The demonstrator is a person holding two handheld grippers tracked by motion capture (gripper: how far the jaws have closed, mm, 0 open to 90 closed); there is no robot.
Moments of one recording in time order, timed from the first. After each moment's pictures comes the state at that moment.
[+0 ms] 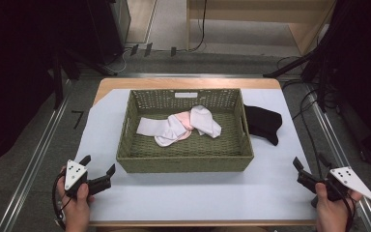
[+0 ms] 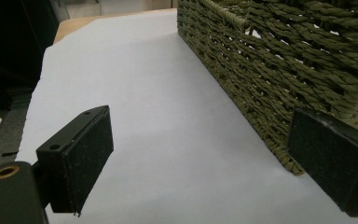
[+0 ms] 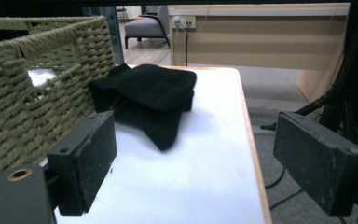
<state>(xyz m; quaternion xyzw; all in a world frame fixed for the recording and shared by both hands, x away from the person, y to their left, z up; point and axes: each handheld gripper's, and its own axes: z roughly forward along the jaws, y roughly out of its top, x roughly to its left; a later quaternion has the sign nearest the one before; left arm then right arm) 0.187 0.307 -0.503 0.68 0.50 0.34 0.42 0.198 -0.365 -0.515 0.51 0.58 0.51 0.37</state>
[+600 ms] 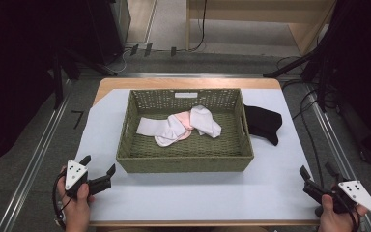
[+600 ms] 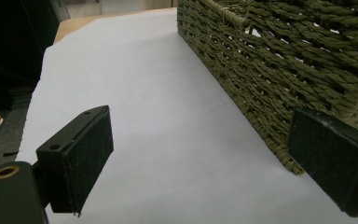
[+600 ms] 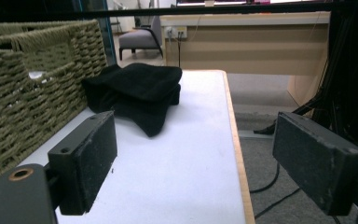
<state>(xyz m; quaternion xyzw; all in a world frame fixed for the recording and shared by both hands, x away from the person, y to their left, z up) 0.187 0.306 -0.503 0.68 0.50 0.34 0.42 0.175 -0.376 -0.530 0.51 0.56 0.53 0.39</state>
